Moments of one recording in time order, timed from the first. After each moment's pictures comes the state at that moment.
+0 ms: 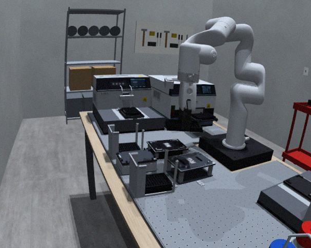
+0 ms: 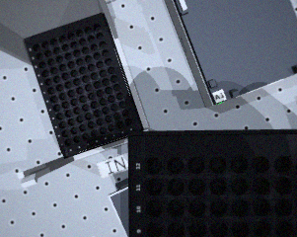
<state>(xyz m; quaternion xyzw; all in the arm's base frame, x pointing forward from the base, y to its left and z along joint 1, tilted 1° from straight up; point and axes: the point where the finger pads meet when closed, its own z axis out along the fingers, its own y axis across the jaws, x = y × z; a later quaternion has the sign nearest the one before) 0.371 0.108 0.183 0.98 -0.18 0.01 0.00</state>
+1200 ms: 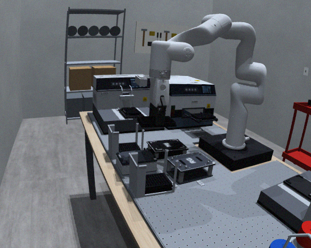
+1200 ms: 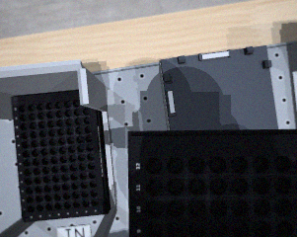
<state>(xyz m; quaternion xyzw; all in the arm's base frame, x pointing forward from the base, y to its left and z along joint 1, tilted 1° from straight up) 0.452 0.046 0.185 1.00 -0.06 0.01 0.00</state>
